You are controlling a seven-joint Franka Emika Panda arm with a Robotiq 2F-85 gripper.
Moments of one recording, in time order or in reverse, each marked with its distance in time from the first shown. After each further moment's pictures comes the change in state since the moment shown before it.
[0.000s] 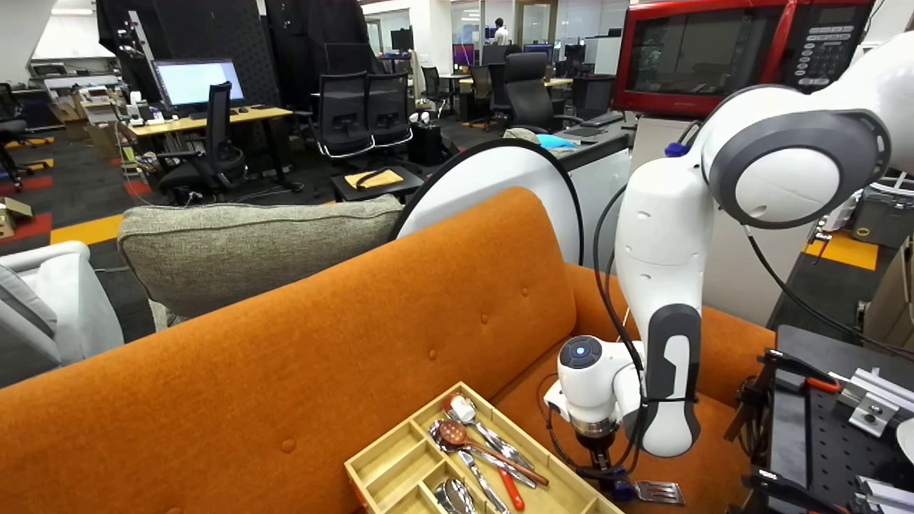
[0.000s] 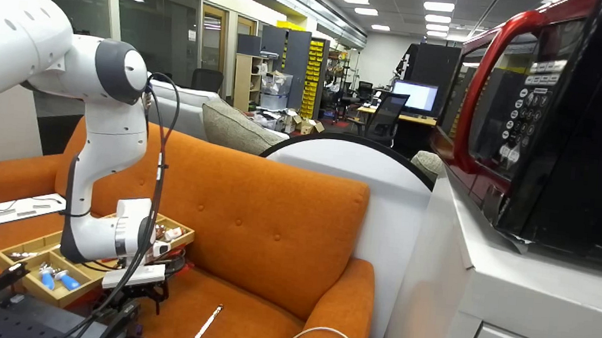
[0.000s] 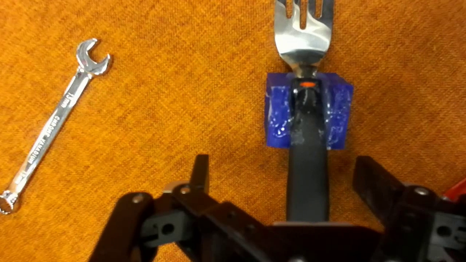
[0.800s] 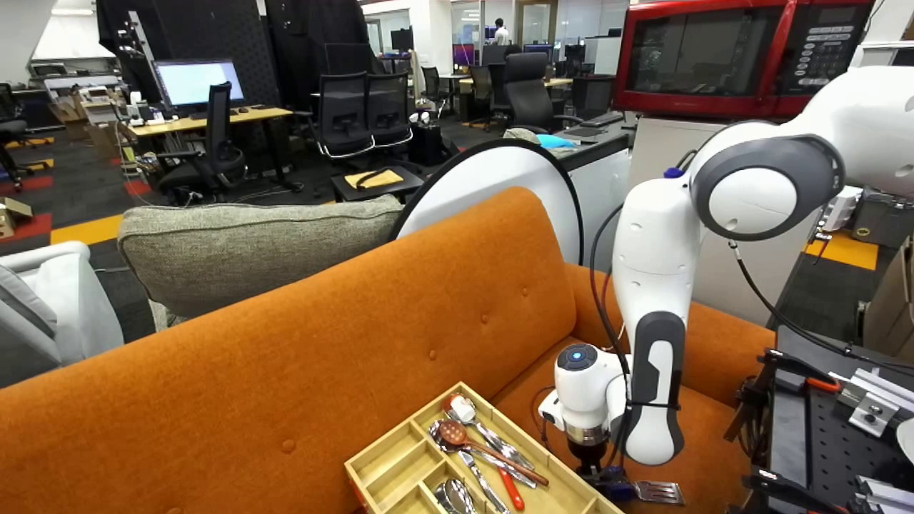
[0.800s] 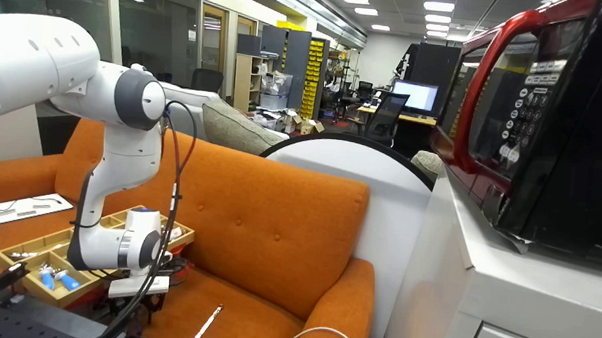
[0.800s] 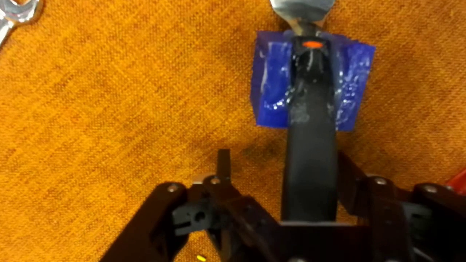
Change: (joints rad) arm -0.138 0.115 0.101 0.125 0.013 0.010 -0.152
